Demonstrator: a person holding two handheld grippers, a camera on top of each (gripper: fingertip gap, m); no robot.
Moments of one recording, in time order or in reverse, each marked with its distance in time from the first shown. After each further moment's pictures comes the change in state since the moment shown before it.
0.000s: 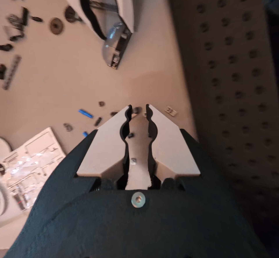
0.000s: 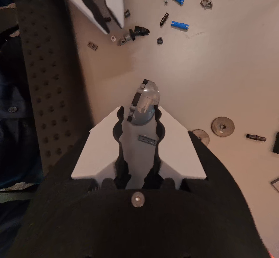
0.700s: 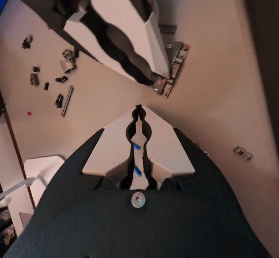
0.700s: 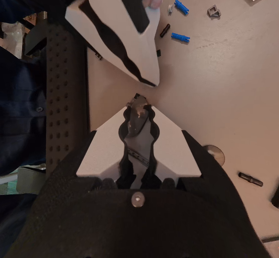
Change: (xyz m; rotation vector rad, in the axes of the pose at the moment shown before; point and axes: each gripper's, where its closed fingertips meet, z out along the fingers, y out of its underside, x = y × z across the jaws) left arm -0.073 -0.033 0.039 -0.031 -0.211 0.130; right arm 0.014 -0.015 0.012 0.009 -0.245 0.004
